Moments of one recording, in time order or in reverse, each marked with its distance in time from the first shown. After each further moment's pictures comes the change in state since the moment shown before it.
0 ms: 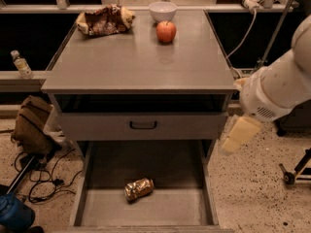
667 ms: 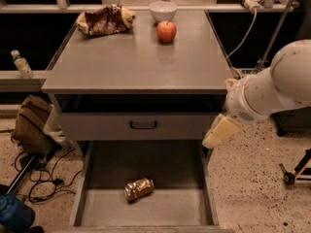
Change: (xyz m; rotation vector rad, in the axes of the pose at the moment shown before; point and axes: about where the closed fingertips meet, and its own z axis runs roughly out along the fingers) arm -0.012 -0.023 0.044 0.119 -0.091 0.048
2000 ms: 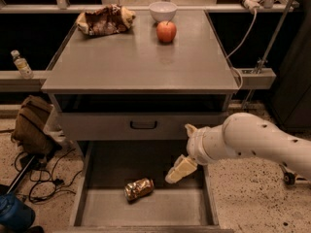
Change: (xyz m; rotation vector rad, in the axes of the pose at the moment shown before) arm -0.003 0.106 0.153 -0.196 -0.195 0.066
